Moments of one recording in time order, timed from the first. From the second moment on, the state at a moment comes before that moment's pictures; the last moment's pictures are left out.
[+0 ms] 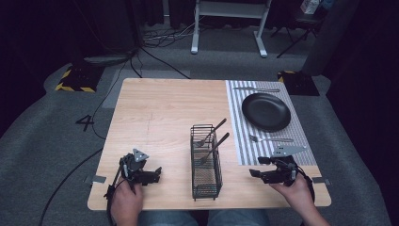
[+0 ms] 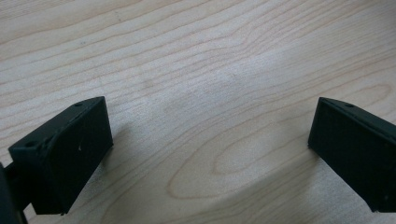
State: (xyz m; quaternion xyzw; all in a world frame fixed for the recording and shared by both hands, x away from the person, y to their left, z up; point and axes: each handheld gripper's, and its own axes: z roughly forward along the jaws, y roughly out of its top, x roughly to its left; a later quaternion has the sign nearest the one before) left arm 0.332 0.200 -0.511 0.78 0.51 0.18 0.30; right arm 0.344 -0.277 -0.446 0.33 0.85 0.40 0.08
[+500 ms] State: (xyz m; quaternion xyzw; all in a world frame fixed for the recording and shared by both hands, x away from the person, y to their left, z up) left arm 0.332 0.200 -0.511 0.78 0.51 0.18 0.30; right arm 0.340 -0.270 -0.485 0.31 0.86 0.40 0.11
